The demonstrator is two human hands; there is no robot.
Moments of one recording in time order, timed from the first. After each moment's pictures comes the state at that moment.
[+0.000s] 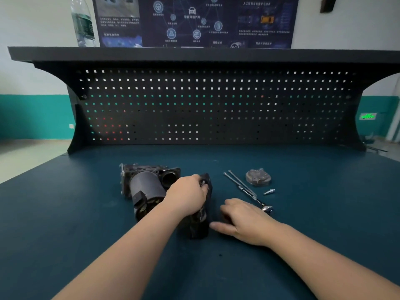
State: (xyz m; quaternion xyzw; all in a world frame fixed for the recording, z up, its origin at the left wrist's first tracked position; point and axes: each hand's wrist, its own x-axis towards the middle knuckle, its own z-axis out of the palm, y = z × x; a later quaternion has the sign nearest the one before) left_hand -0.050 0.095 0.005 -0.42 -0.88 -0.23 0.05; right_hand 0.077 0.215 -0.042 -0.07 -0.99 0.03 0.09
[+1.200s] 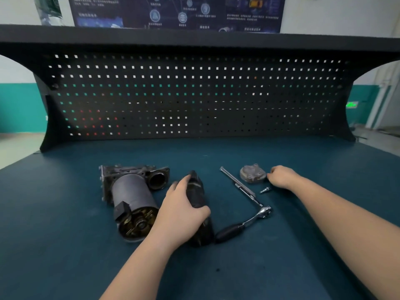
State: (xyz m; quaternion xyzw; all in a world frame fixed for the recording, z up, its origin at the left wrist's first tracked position) left_hand -0.047 0.084 -0.023 -0.40 -0.79 -0.45 -0.07; right_hand 0.065 0.402 -0.029 -0.52 -0.84 0.12 0.03
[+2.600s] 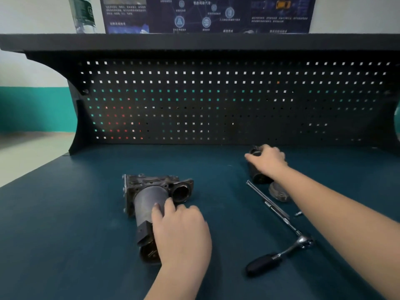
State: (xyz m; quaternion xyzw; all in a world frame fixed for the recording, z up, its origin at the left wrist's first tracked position) left_hand -0.047 0.071 -0.006 -0.29 -0.94 -0.07 0.17; right_hand -0.055 0.357 0.023 -0.46 -0.84 0.17 0.23
